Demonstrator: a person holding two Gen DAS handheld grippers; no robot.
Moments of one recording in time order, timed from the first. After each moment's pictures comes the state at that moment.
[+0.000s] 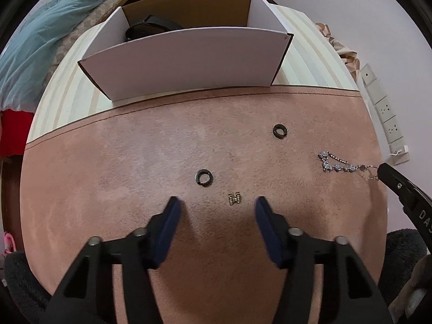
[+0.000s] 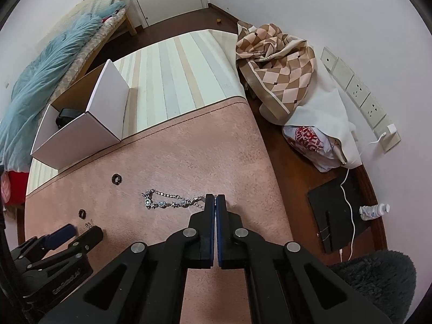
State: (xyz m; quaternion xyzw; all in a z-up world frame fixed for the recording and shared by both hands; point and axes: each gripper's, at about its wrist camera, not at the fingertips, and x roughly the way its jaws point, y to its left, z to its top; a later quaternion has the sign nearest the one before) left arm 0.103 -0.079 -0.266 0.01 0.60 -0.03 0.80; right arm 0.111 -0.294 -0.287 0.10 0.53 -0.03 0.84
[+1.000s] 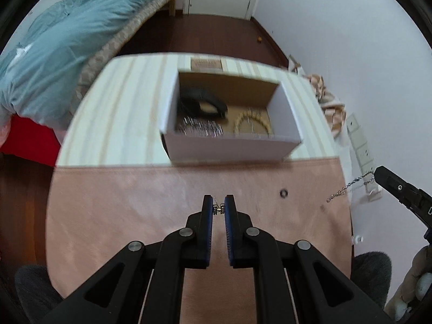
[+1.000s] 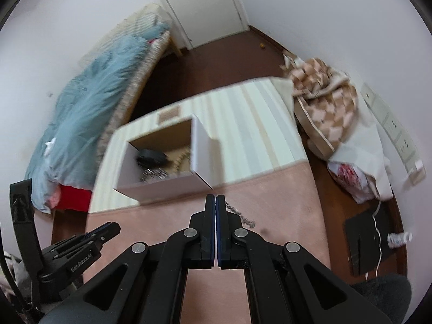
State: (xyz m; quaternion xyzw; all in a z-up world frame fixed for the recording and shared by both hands) left arm 0.110 0.006 -0.168 -0.07 0.53 -0.05 0.84; right arm 0.125 -0.250 -0.173 0.14 0.46 0.08 0.87
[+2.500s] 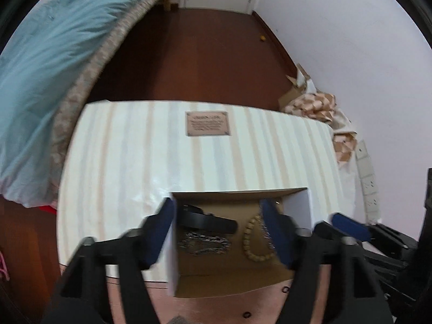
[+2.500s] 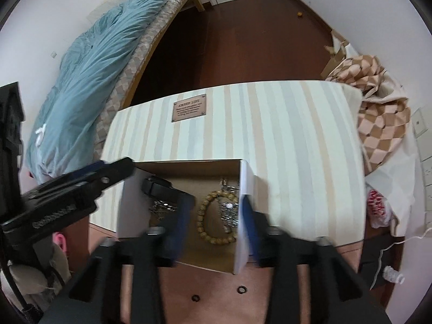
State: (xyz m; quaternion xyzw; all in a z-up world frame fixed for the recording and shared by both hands) left arm 0.288 0.019 -0.156 -0.06 0.56 -0.04 0.83; right arm 0.300 -0.180 -0.206 0.08 0.57 0.14 0.80
